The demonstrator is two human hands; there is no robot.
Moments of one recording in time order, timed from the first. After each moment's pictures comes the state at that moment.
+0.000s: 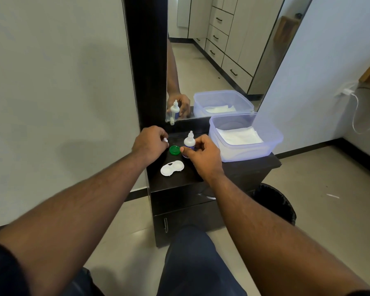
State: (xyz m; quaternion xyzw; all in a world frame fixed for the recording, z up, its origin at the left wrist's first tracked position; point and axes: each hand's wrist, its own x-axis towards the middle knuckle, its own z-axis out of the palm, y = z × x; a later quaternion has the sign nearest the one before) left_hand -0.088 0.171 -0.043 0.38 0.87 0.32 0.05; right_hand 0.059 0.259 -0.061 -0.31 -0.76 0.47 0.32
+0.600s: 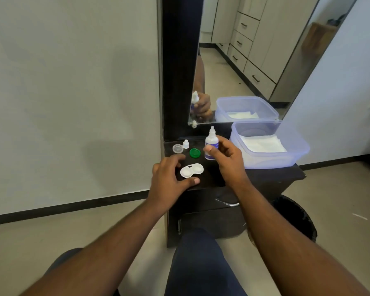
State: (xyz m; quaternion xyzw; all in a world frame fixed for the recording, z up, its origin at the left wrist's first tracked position) left_hand -0.018 0.102 -0.083 0.36 0.82 0.44 0.03; right_hand 0.066 0.251 -0.046 -0.21 -0.69 0.62 0.31
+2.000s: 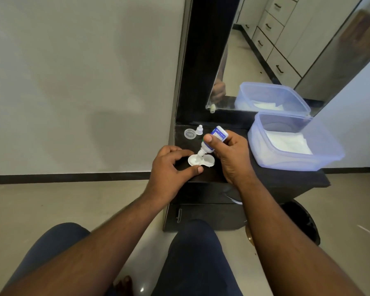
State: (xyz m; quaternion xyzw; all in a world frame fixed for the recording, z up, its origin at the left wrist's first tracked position) left_hand -0.018 0.096 -0.097 0.28 0.78 0.56 0.05; right_hand 0.041 0.244 -0.057 -0.17 -0.69 0.65 0.25
